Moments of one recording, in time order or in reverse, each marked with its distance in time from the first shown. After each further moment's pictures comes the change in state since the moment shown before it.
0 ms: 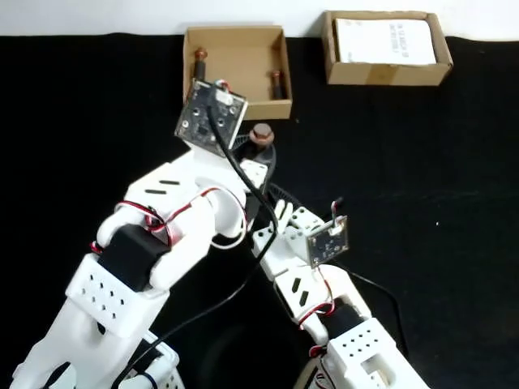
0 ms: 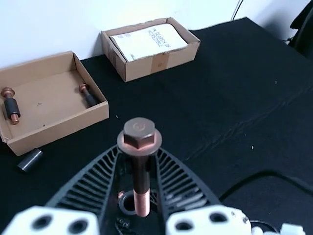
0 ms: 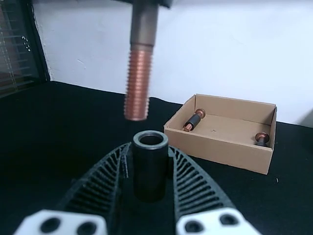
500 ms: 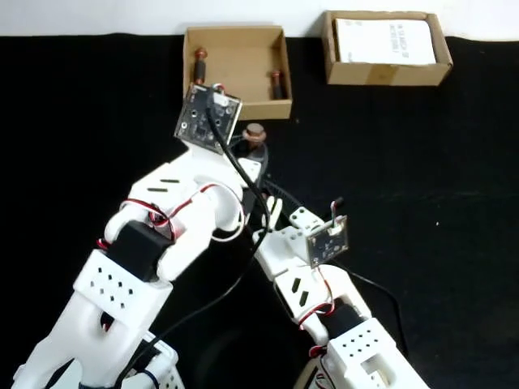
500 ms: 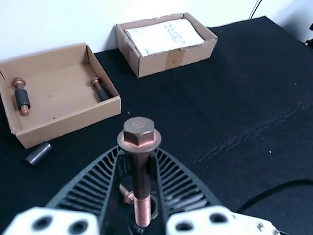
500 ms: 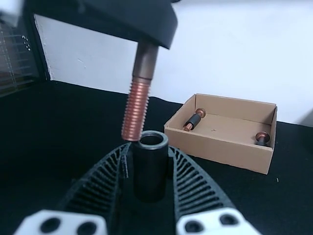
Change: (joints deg) left arm -3.0 -0.1 5.6 -5.6 0.0; right arm 0.0 0.0 0.0 0.0 0.0
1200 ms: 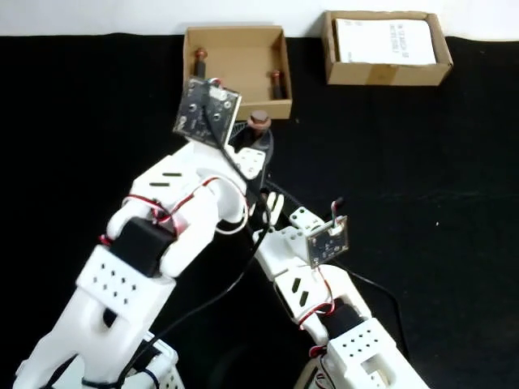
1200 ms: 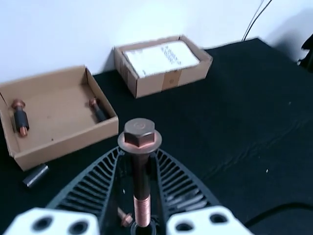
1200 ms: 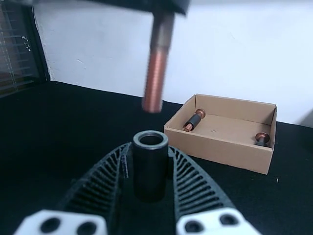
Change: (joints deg) left arm 0.0 2.1 -1.5 -4.4 0.0; right arm 0.0 0.0 0.0 0.0 0.0
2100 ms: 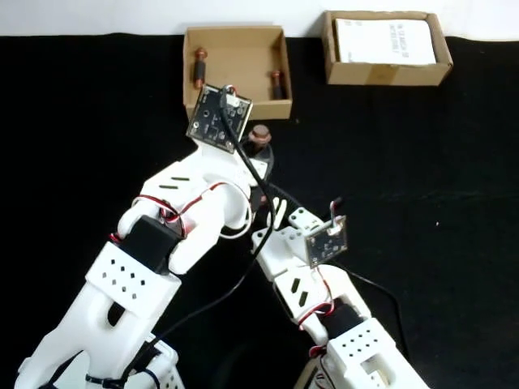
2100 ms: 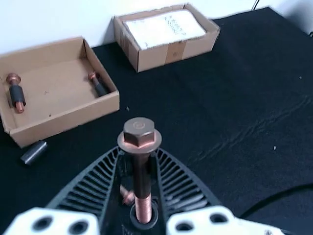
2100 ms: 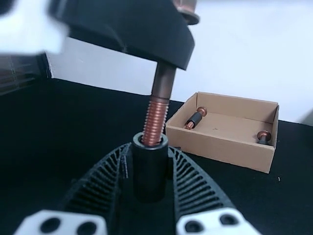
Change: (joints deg) left arm 0.2 0.4 3.9 2.3 0.1; right arm -0.2 0.0 0.0 0.0 0.0
